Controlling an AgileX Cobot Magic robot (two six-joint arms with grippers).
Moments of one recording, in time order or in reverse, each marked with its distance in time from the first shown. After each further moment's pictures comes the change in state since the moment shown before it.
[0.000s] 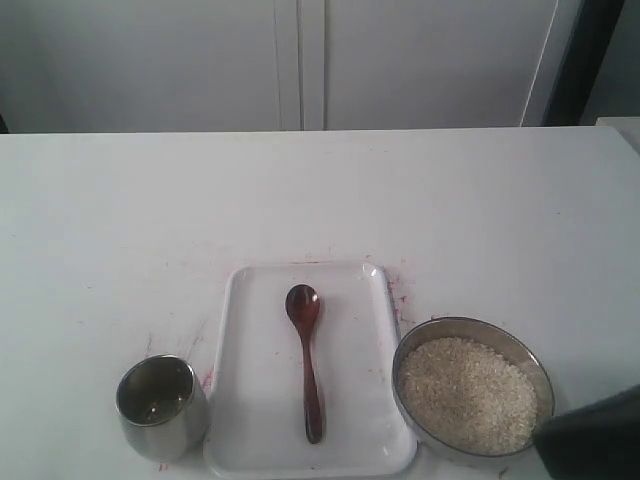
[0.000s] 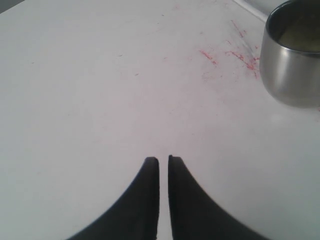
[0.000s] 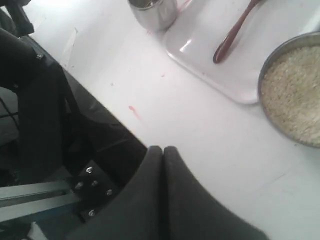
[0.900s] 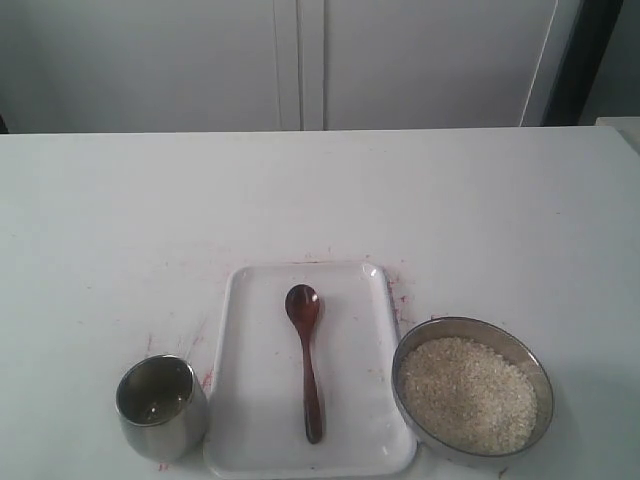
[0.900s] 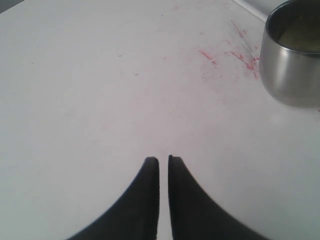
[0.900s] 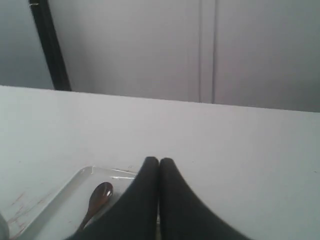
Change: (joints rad) left arm 0.000 0.000 0.000 0.000 0.000 0.000; right arm -0.609 -0.443 0.589 -0.276 -0.858 -0.017
